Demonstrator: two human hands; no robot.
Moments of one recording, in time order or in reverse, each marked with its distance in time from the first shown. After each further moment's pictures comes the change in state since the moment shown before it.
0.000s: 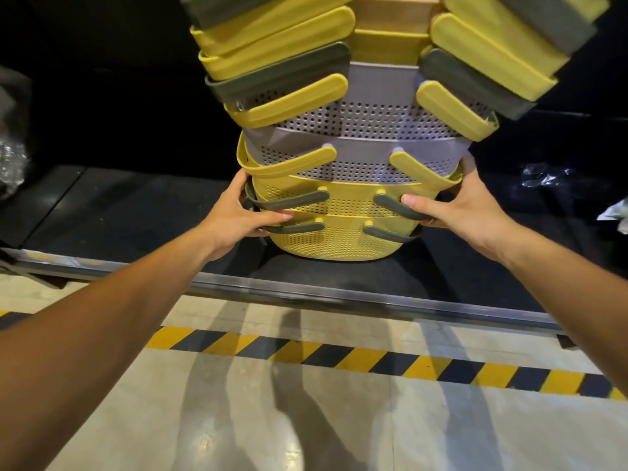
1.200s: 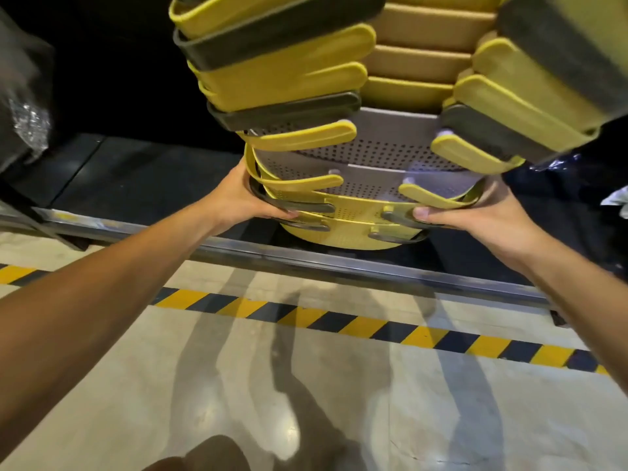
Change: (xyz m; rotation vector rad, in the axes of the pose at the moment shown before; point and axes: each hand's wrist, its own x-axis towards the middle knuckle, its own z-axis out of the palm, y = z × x) left_hand -0.031 -0.002 -0.019 0.163 -0.114 0.116; right_hand -0.058 -0.006 -0.003 0.022 -0.067 -0.069
